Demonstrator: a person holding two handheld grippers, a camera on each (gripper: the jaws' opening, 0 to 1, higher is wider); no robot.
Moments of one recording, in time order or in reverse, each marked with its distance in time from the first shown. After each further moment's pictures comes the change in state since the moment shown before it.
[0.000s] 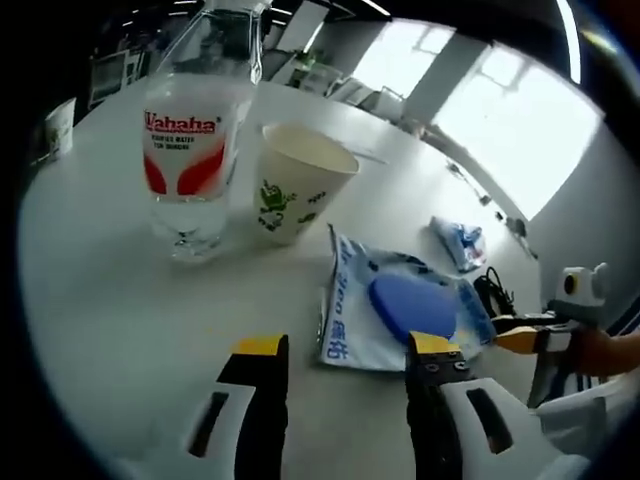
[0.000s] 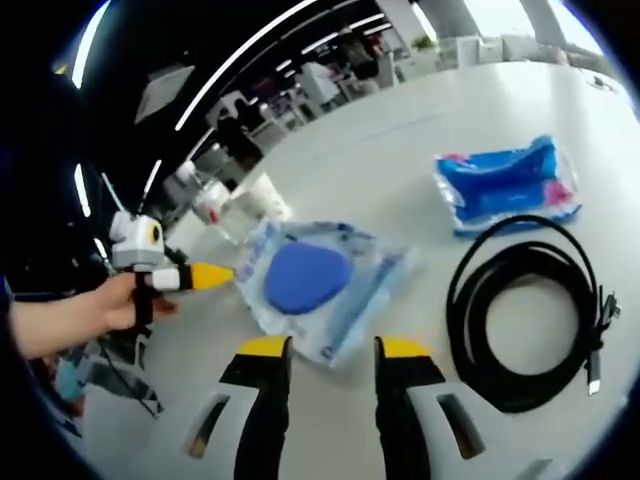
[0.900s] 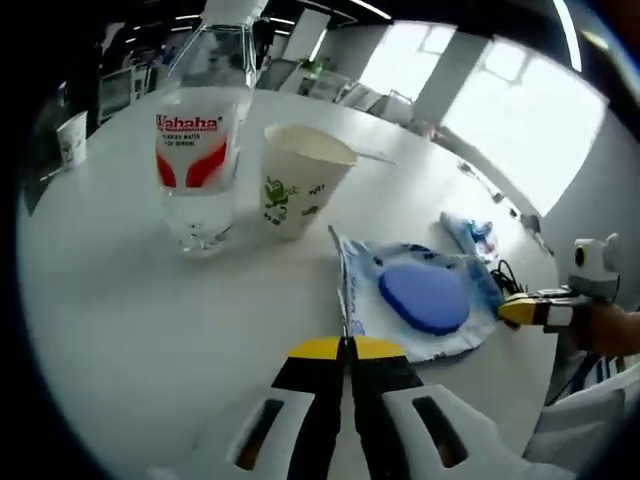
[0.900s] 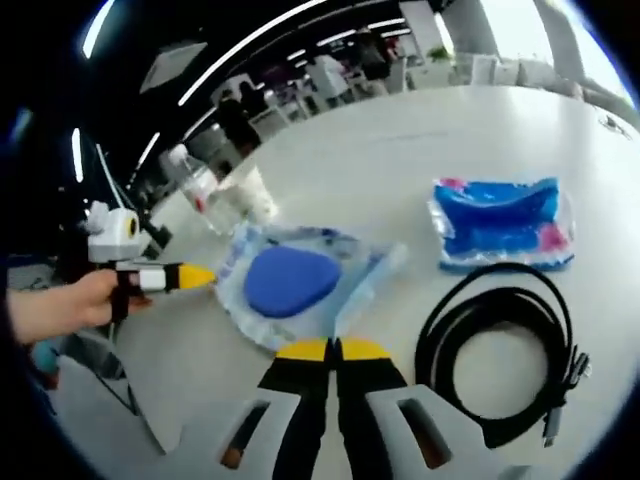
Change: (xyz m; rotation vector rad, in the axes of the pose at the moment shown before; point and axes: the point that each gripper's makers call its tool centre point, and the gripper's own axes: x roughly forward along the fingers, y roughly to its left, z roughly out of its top) left arm -0.004 -0.006 -0.005 0.057 -0.052 0.076; right arm -0.001 -0.018 0.019 -0.168 0.010 -0.075
